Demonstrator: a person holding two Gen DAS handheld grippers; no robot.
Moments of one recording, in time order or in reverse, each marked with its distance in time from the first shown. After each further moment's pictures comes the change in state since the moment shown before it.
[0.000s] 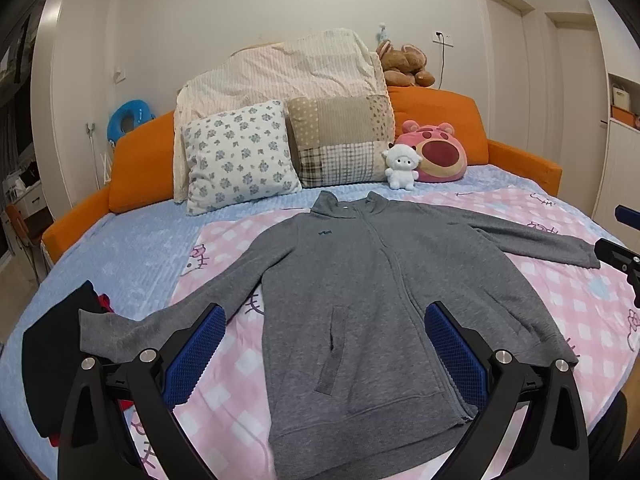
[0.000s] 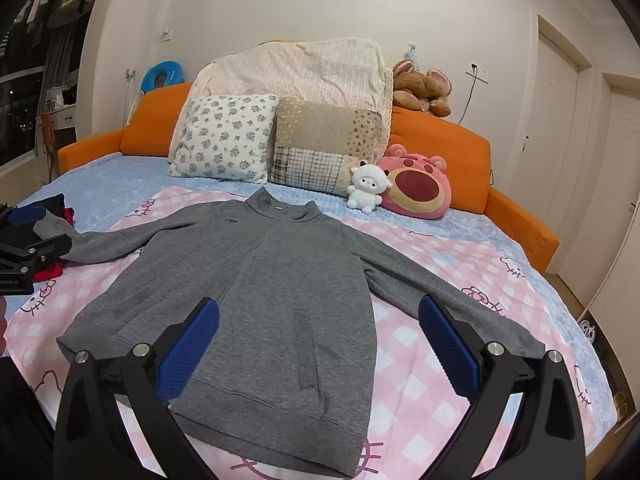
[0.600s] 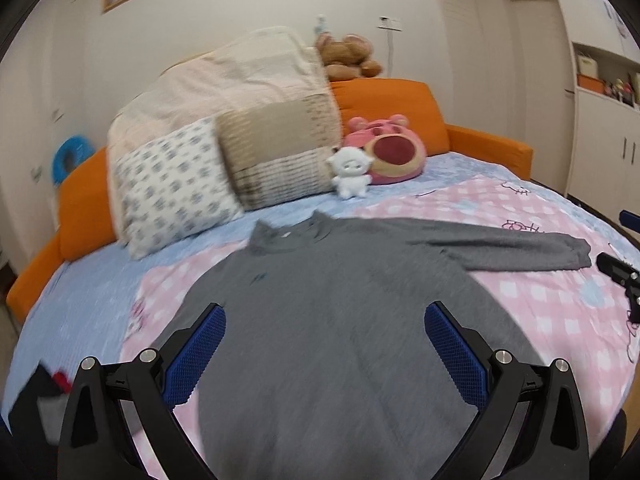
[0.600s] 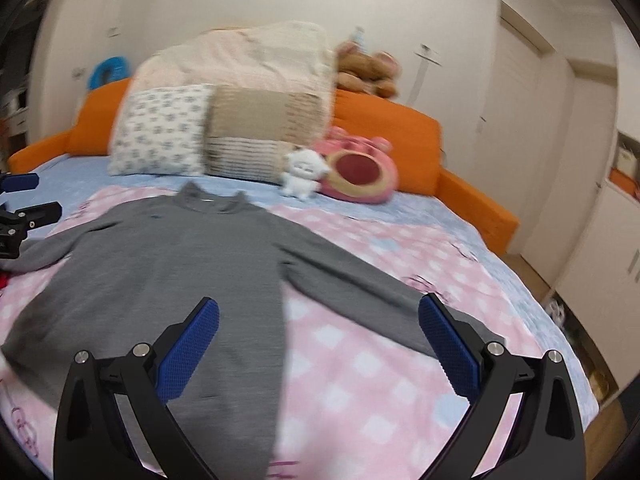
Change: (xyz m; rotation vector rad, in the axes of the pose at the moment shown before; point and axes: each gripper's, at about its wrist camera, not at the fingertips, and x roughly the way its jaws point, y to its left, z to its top) left arm 0.097 -0.096 0.081 0.172 0.004 -0.117; right arm 0.050 -0.125 -0.008 0.097 0.061 -0.201
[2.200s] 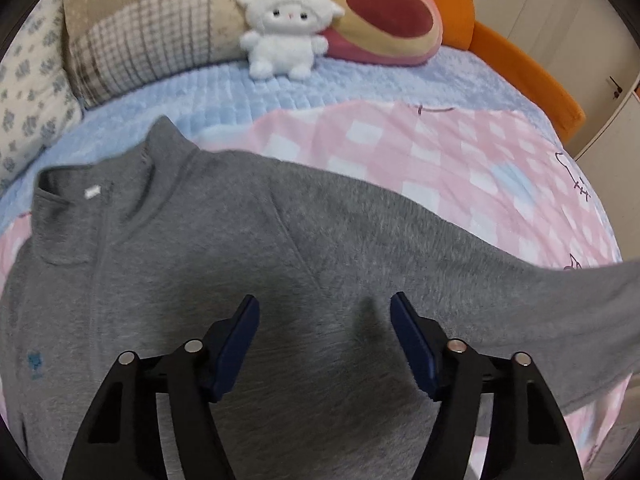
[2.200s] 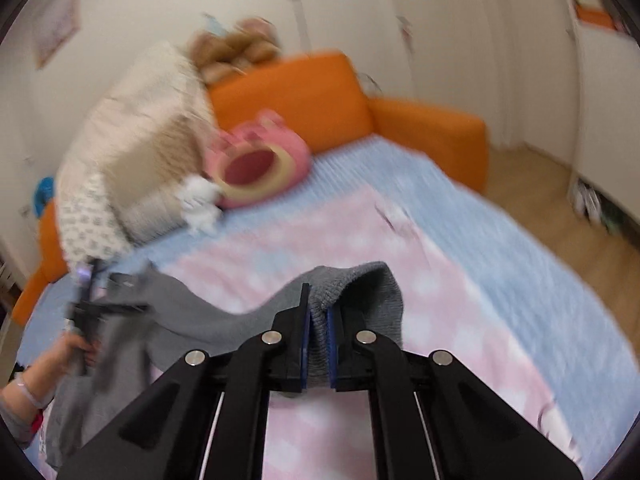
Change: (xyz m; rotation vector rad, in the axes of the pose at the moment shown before) left arm 0.420 -0.104 0.093 -0.191 0.583 -0.255; right arm 0.140 -0.265 0.069 0.333 0.033 0.183
